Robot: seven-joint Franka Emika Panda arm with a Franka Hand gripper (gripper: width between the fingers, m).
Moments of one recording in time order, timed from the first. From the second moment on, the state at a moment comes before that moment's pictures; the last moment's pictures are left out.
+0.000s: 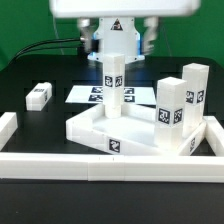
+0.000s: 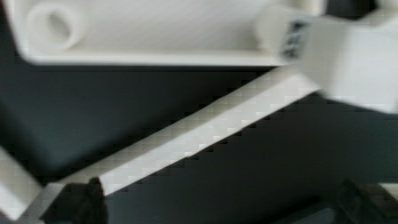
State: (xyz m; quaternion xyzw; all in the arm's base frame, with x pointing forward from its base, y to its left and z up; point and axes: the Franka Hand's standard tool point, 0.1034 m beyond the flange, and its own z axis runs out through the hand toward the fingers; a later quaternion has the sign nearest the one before) arm 0.605 -0.062 0.154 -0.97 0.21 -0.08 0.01
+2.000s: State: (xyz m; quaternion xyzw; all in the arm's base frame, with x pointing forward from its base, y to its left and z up) arm 0.455 -0.176 0.057 -0.96 0.24 0.13 0.07
